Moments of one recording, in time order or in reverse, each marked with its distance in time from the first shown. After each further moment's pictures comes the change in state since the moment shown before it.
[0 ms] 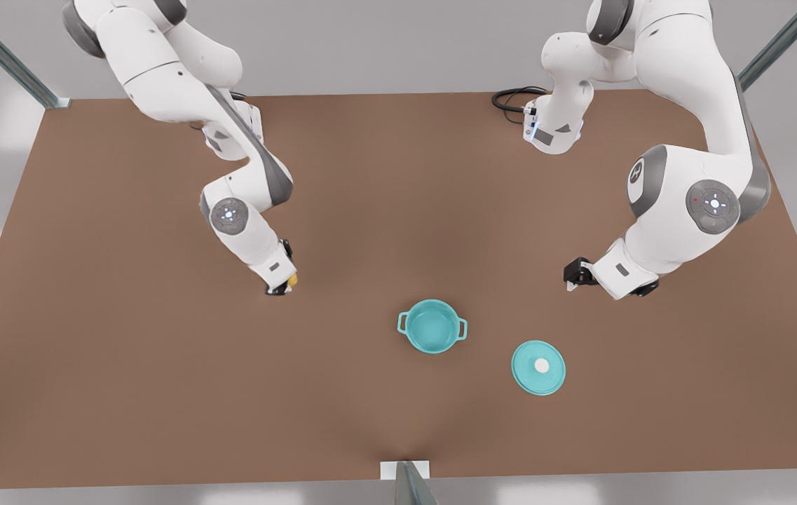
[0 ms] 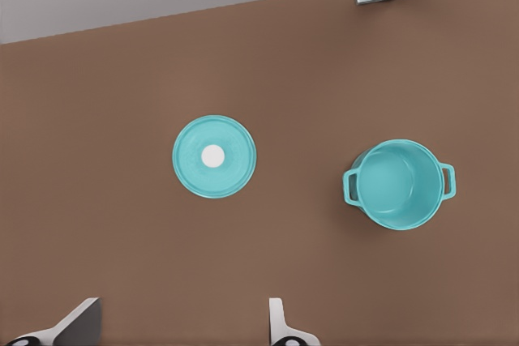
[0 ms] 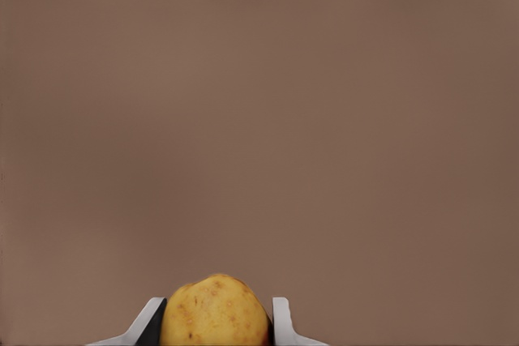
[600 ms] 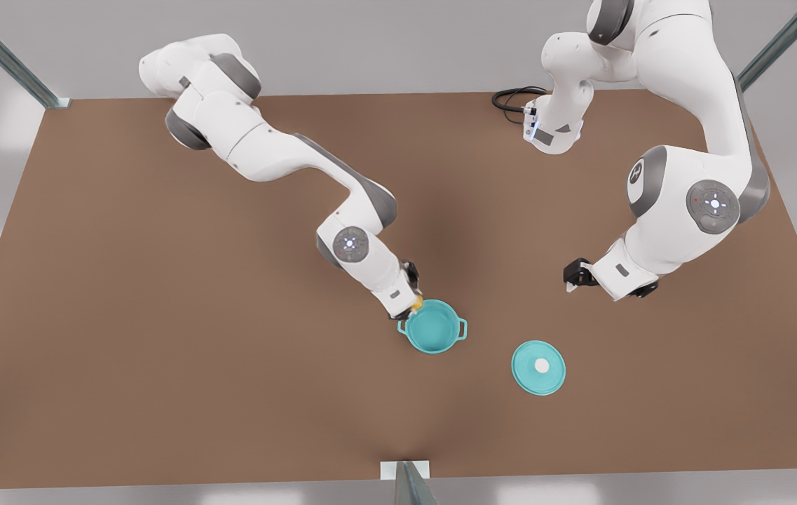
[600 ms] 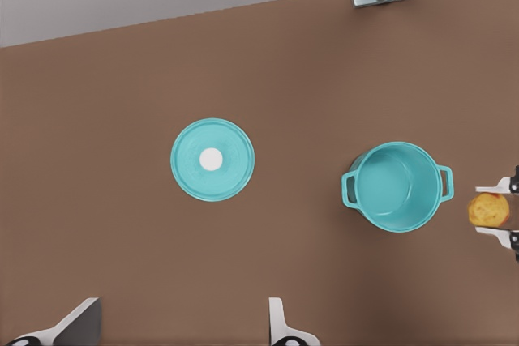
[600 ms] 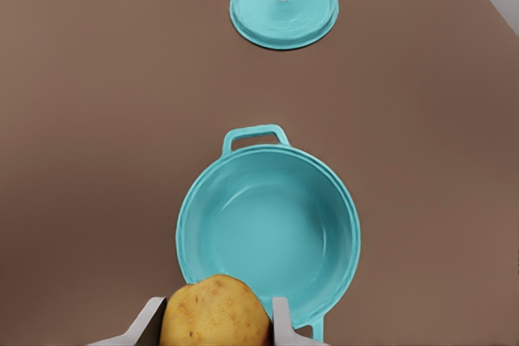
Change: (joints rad) left arm 0.000 -0.001 0.000 -0.003 -0.004 0.010 0.005; right arm 0.504 0.612 -0.122 0.873 -0.008 -0.022 0.400
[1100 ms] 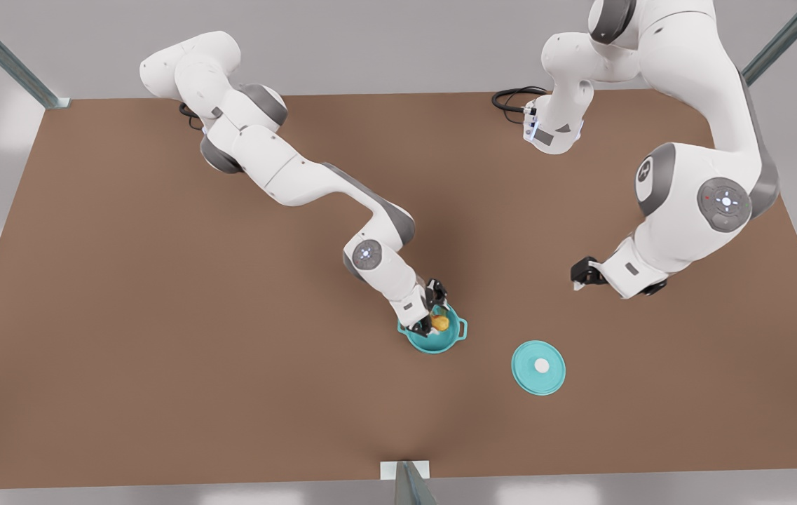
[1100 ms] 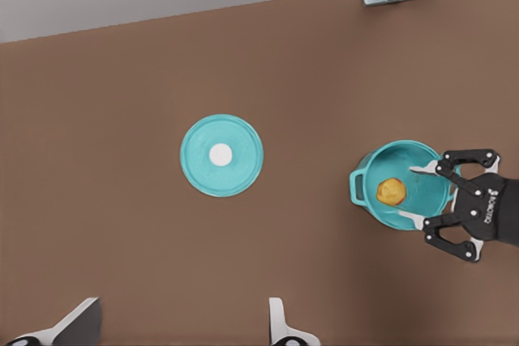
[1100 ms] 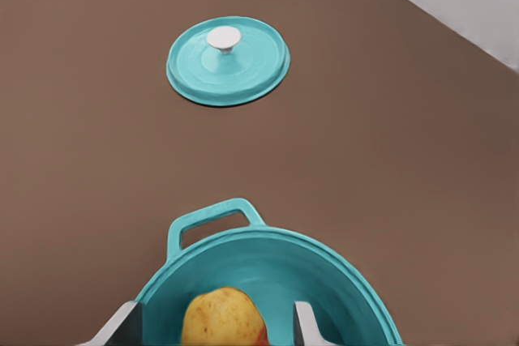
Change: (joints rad) left arm 0.015 -0.011 0.007 -0.002 0.003 -0.020 0.002; right arm 0.110 0.235 -0.046 0.163 -0.006 0.309 0.175
